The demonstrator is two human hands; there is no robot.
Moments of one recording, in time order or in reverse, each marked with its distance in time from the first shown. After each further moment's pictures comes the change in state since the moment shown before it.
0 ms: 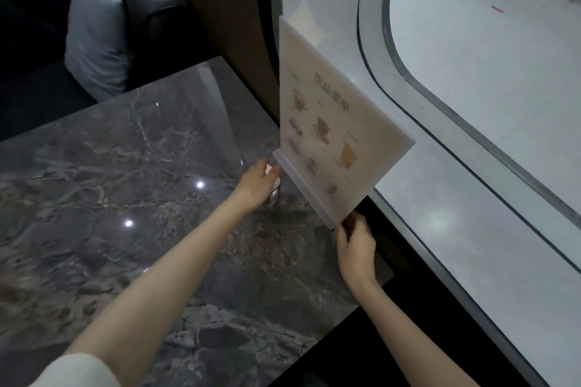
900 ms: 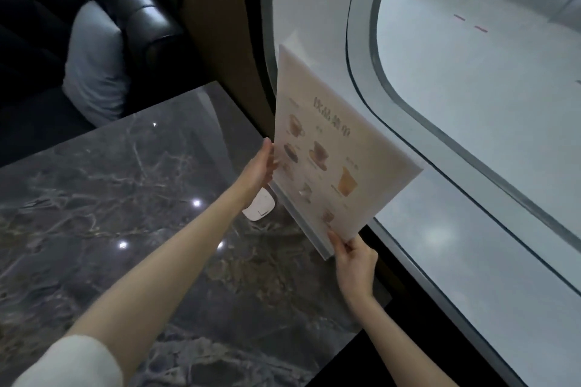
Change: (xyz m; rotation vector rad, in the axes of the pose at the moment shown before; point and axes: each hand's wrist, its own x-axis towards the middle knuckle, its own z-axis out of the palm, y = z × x) left_hand 0.034 0.042 -0.015 -0.469 -0.084 0.032; right_hand 0.011 -0.015 -0.005 0.175 0.129 -0.080
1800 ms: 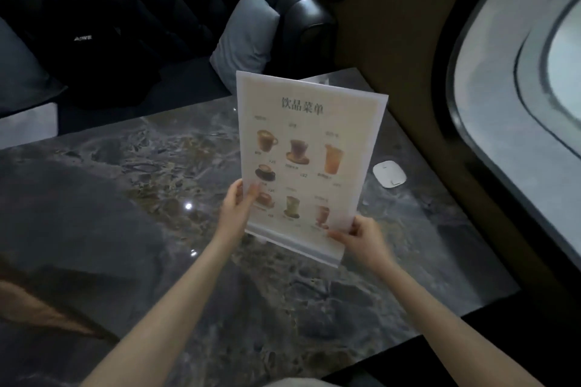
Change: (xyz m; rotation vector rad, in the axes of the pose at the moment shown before) left_hand -0.235 -0.144 -0.215 -0.191 0.577 0.065; right_hand -0.139 -0.091 0.125 -0.045 -0.739 -0.069
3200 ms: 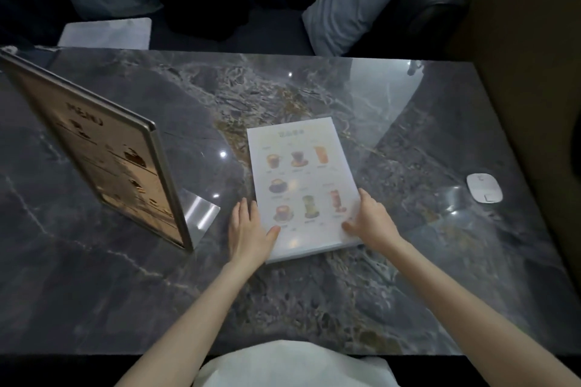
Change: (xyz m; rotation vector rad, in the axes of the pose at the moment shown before) left_hand -0.073 -0.106 -0.107 0.936 0.156 -0.231; right_hand 0.023 -0.027 0.119 -0.808 -0.305 -0.026
